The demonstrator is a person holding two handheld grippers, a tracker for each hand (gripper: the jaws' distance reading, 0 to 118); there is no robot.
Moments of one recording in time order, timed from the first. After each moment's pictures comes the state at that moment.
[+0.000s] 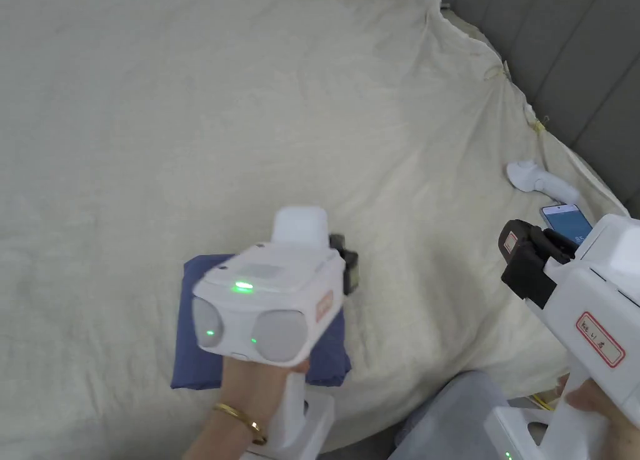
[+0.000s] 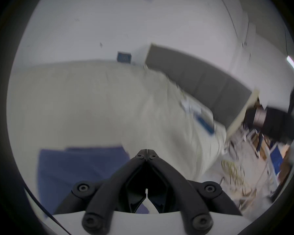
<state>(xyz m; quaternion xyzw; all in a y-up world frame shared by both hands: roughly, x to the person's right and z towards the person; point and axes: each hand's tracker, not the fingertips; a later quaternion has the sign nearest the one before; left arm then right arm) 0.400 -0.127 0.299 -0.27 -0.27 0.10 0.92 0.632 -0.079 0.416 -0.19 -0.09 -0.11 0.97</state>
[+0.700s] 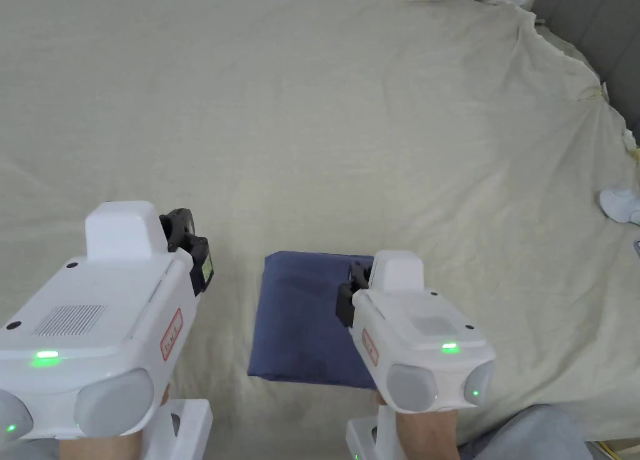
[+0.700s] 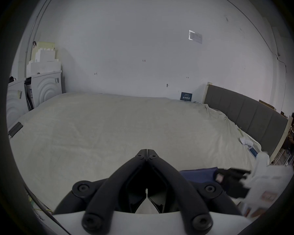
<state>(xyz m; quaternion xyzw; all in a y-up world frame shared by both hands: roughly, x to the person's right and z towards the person) 0.233 -0.111 0.337 -0.20 -0.04 0.05 0.98 0.461 -0.211 0.315 -0.30 0.05 -0.05 0.95</state>
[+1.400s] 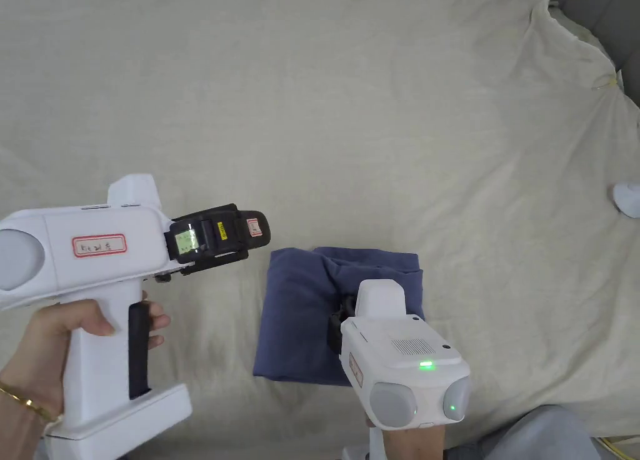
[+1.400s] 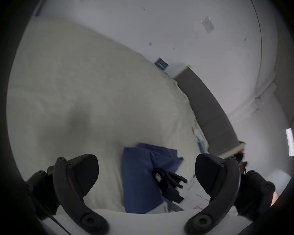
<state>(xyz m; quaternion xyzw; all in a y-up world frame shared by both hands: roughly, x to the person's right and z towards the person) 0.164 -0.148 0.228 -0.42 -0.29 0.30 0.80 0.453 -0.252 0.308 -0.35 0.05 -0.04 0.93</state>
